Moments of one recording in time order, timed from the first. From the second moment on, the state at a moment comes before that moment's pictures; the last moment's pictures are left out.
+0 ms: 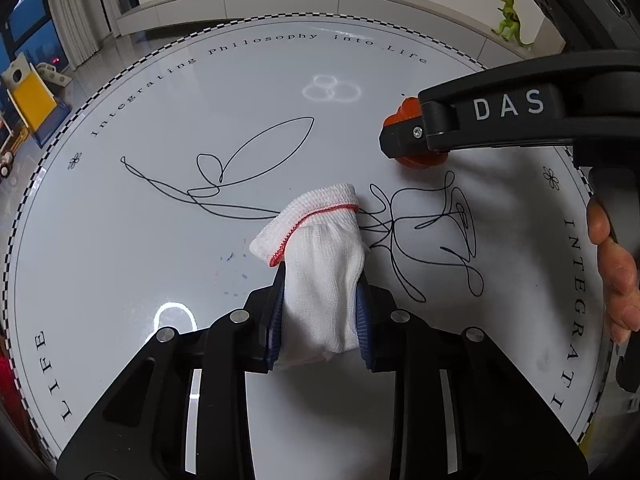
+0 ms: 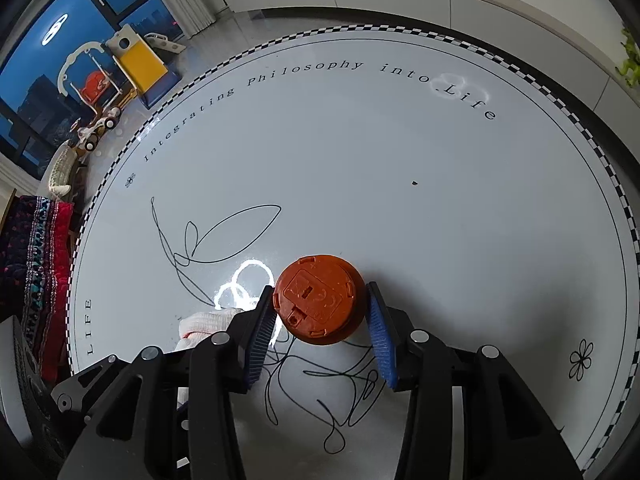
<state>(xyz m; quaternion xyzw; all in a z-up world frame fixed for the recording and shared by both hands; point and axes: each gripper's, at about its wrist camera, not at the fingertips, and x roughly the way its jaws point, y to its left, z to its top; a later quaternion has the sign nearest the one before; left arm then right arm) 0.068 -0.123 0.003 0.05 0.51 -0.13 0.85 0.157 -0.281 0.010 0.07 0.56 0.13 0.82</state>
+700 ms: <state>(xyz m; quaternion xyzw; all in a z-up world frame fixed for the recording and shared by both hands) -0.031 -0.052 0.041 0.04 0.48 -0.10 0.87 0.027 -0.212 0.063 0.06 0.53 0.21 0.82</state>
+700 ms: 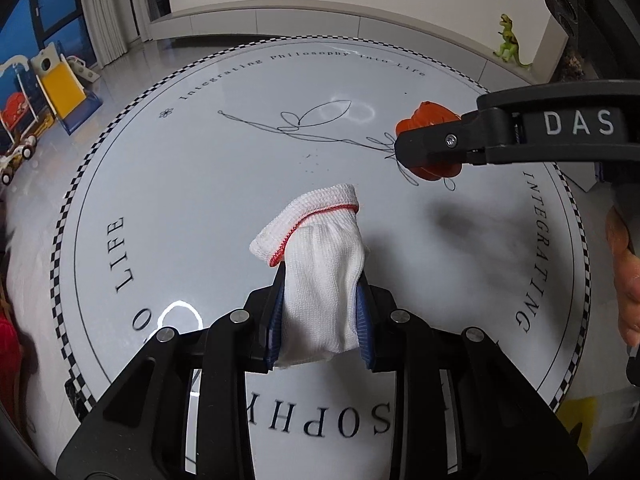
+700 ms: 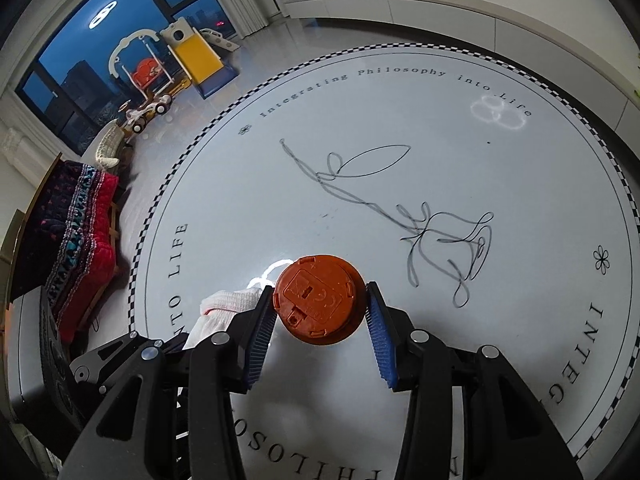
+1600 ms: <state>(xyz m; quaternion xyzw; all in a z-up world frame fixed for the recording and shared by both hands) -0.194 0.165 0.030 -0.05 0.47 0.10 0.88 -0.122 0.024 0.057 -0.05 0.52 0.42 0.75</state>
